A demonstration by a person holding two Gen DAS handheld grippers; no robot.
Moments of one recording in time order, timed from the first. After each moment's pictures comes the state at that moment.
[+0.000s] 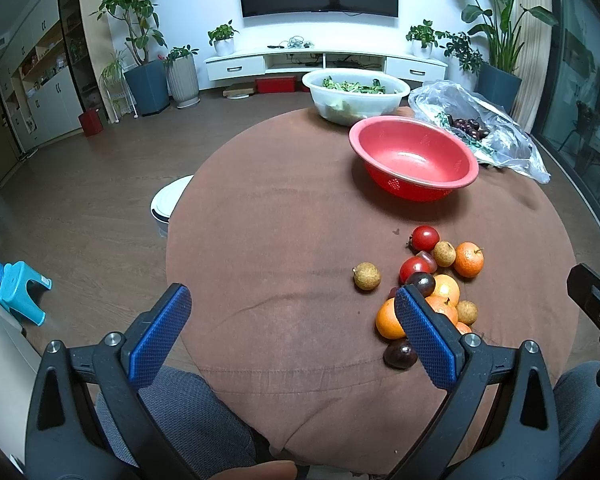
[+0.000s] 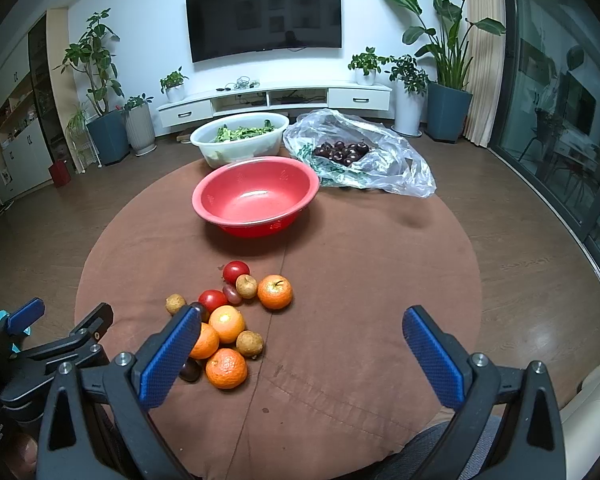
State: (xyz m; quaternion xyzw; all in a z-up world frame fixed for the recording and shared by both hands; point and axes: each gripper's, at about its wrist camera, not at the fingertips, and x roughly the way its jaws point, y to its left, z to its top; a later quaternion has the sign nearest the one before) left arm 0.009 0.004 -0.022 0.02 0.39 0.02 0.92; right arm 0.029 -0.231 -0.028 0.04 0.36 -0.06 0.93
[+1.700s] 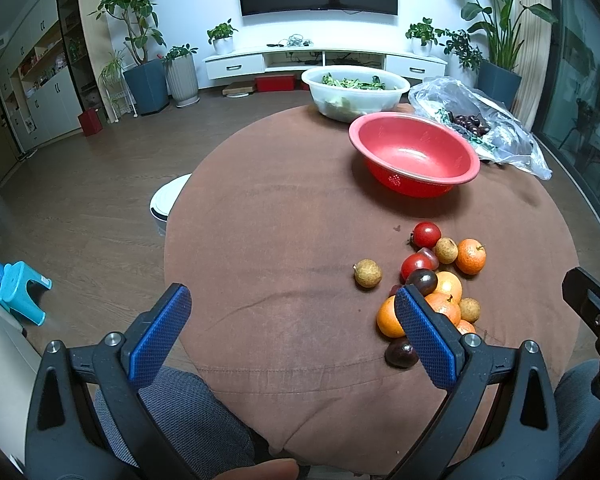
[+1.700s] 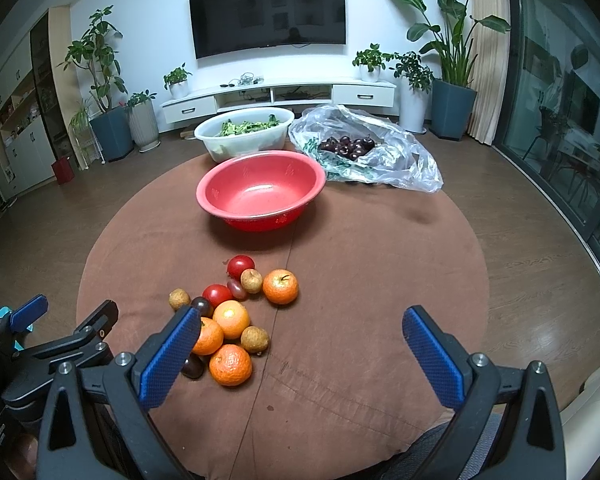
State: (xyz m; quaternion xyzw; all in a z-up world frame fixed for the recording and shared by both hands) left arm 0.008 0.003 -0.027 0.02 0.39 0.02 0.92; right arm 0.030 -0.230 -0.031 0.04 0.36 -0.06 0.93
